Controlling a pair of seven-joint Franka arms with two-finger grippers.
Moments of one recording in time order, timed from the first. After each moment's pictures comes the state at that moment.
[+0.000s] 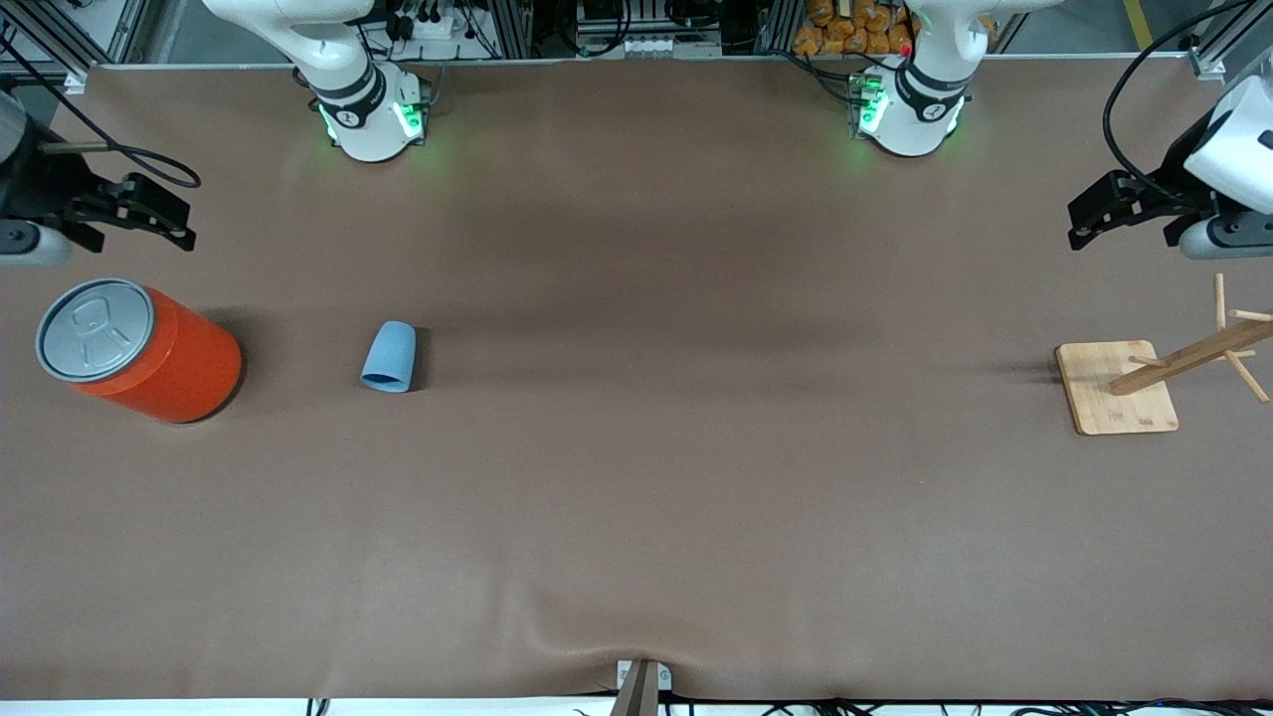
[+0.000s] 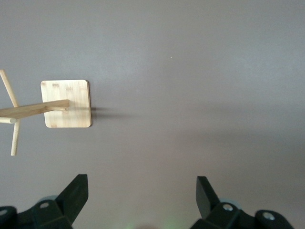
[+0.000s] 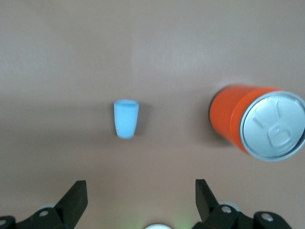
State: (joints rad) left arm 0.04 -0.04 -0.15 -1.57 0.04 1.52 -0.12; right arm 0.02 -0.01 0.04 -1.53 -0.01 1.42 0.05
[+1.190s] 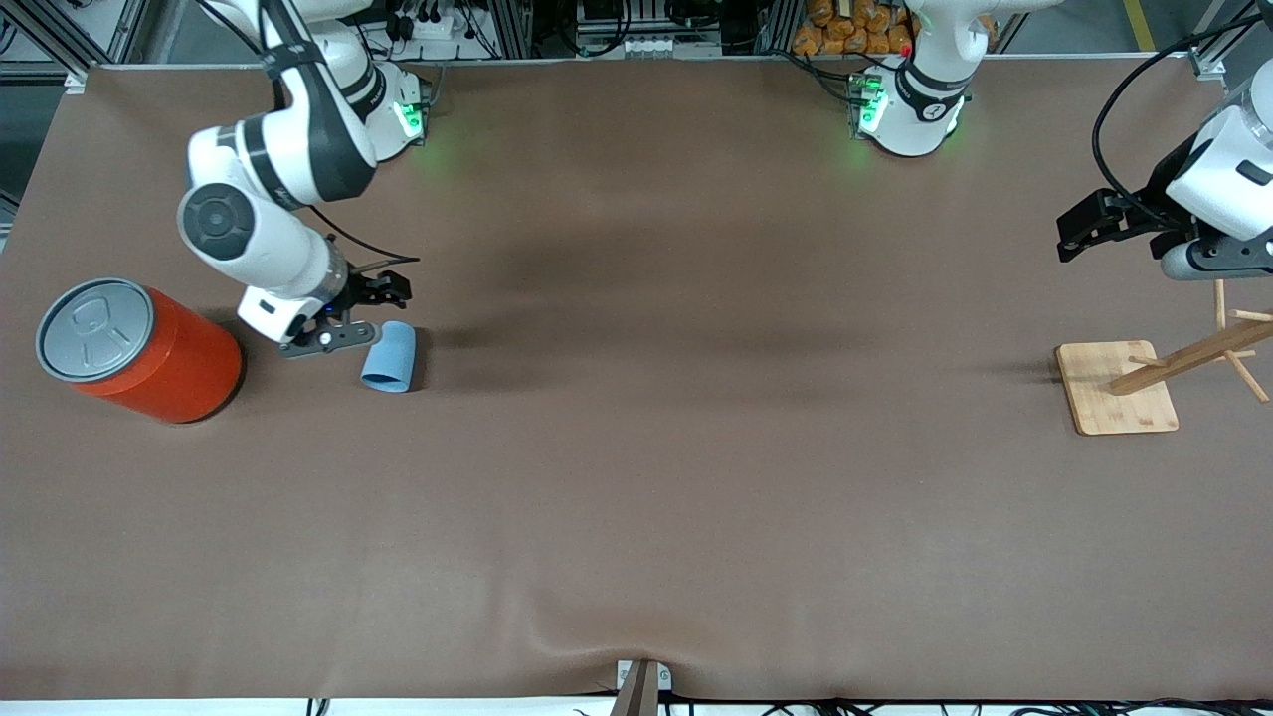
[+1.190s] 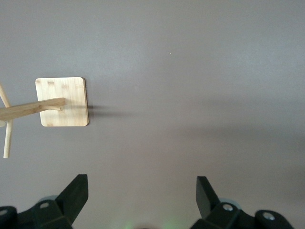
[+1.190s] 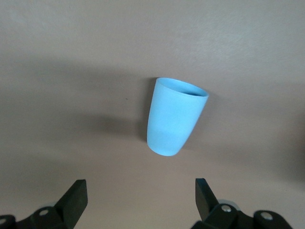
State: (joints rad) left arm 0.04 -0.02 -0.15 -1.58 0.03 1.52 -0.12; right arm 0.21 0.06 0.06 -2.22 0.03 2.11 0.05
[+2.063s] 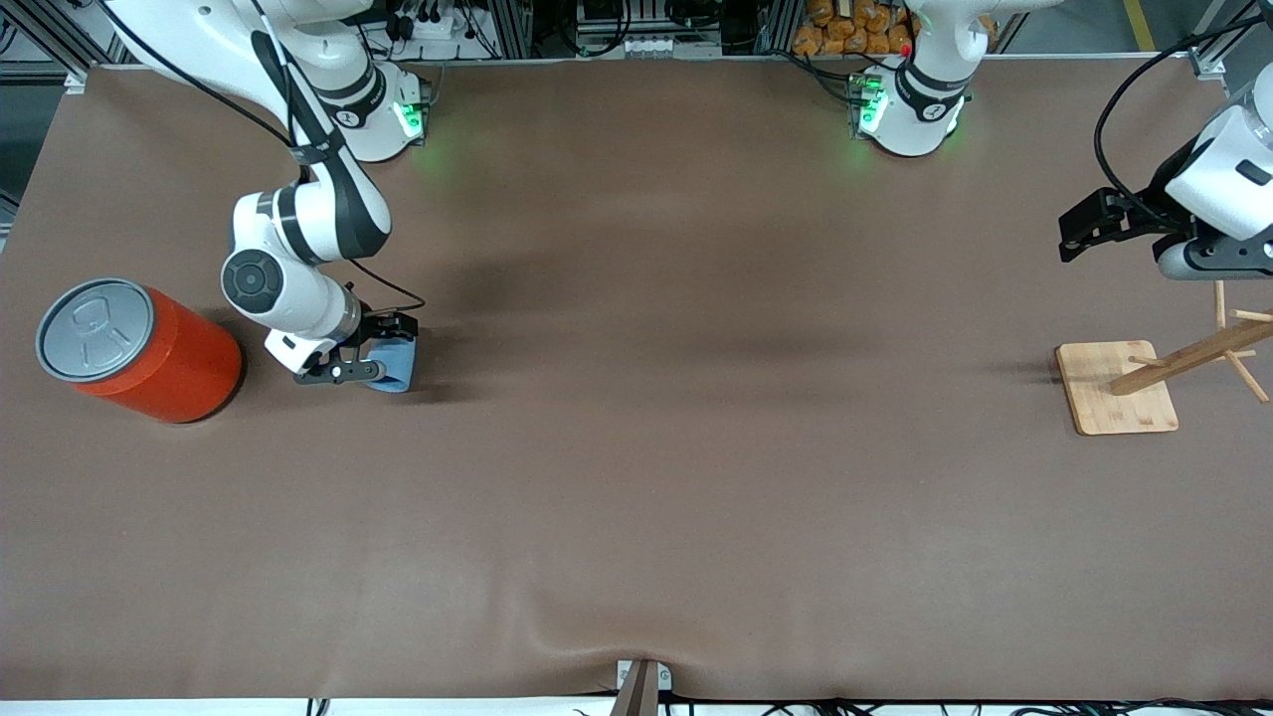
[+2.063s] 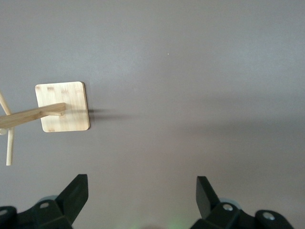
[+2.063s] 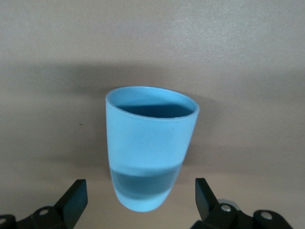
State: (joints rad) left arm 0.04 -0.02 -0.15 -1.58 0.03 1.53 -0.07; right arm 0.15 0.25 0.04 -2.28 0.07 2.36 0.09
